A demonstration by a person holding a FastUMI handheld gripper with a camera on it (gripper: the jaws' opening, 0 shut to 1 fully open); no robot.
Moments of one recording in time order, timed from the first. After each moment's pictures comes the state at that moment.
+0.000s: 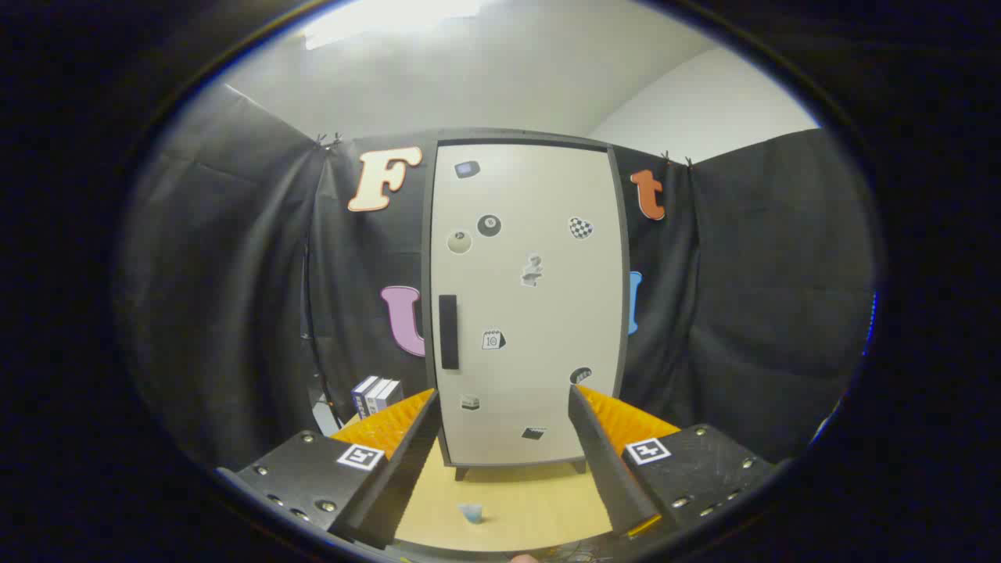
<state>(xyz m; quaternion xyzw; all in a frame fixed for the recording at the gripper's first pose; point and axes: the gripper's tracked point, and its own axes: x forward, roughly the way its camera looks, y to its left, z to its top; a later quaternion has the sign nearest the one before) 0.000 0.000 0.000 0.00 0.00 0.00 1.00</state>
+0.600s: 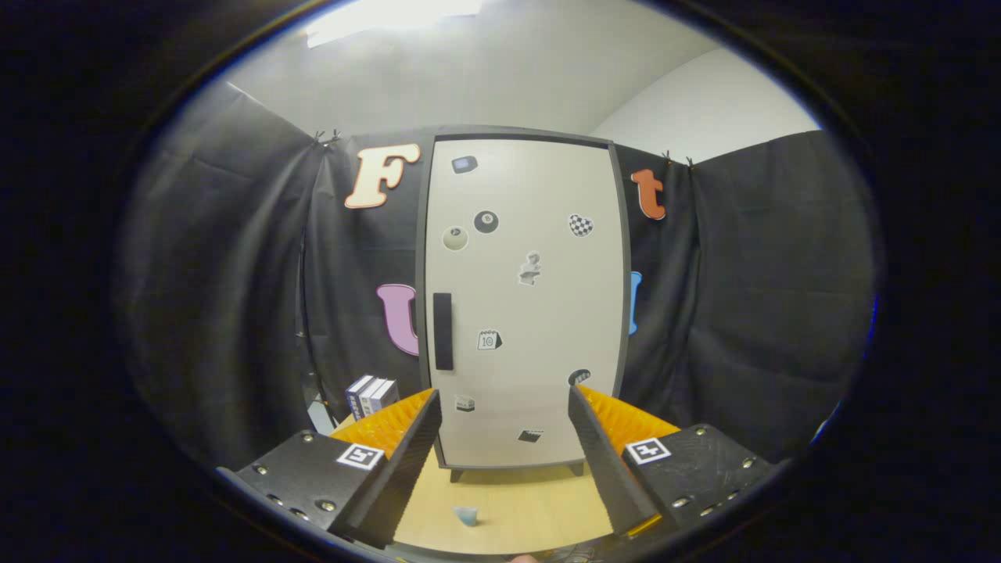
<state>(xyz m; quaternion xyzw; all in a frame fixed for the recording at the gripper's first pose) 0.014 -0.006 0.001 0.00 0.00 -0.01 1.00</state>
